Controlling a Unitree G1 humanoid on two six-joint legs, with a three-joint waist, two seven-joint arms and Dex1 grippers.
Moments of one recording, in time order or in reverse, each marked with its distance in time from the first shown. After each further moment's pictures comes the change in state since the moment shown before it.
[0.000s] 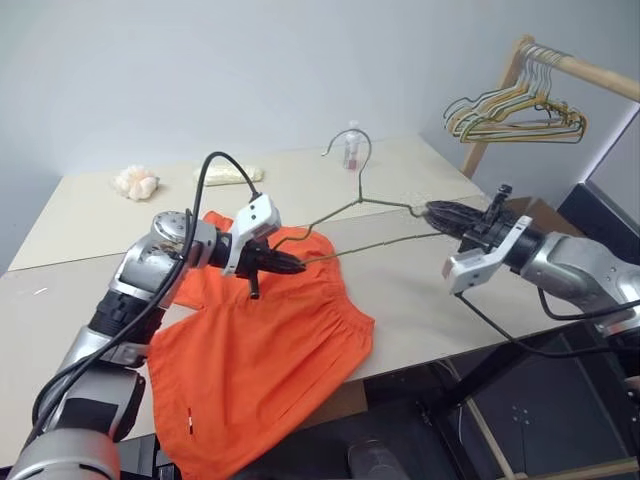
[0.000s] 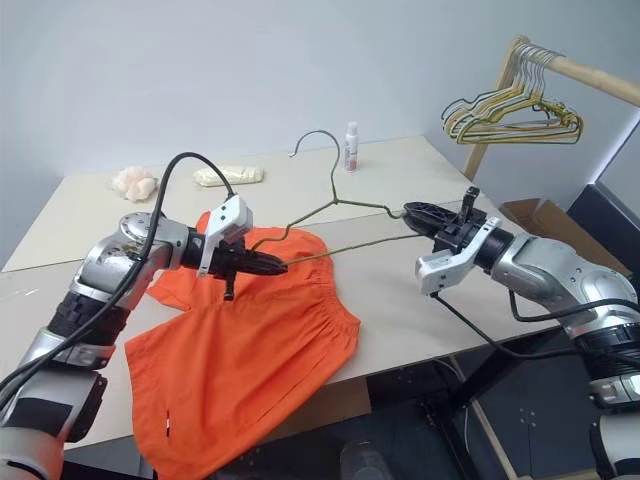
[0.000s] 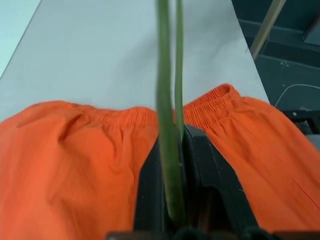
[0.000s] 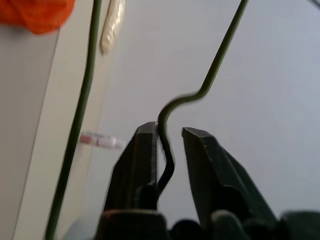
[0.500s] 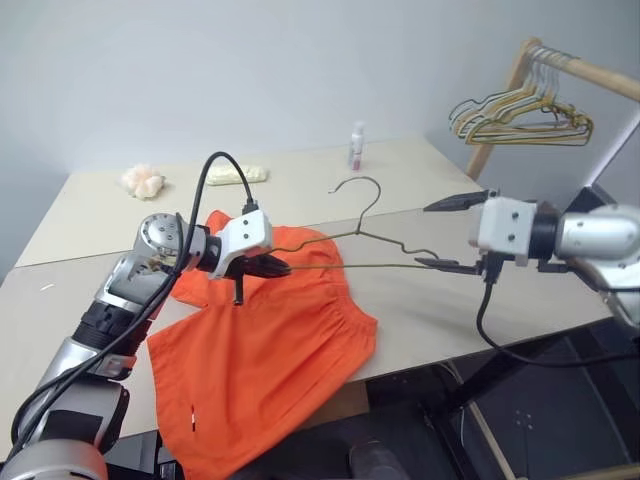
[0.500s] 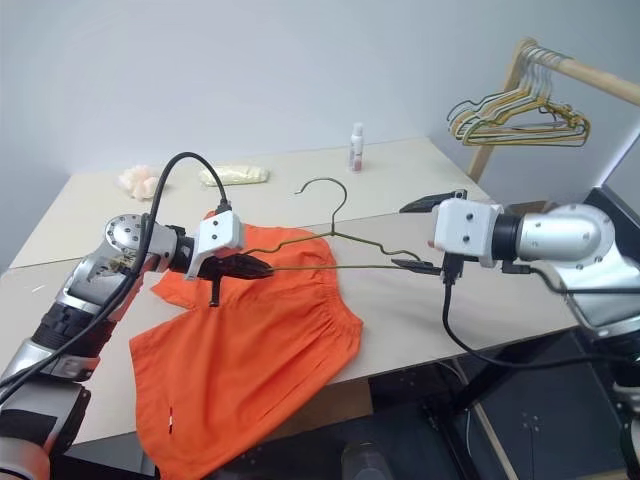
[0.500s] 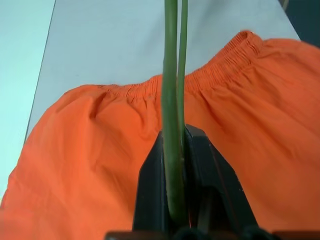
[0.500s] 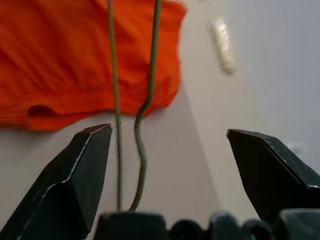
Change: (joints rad) left arm 0.071 0.084 -0.005 -0.036 0.142 -0.273 -0.019; right arm -0.134 -0.132 0.072 -0.301 0.906 0.989 0.939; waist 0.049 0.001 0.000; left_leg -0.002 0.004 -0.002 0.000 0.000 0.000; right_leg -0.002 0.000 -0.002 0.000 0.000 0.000
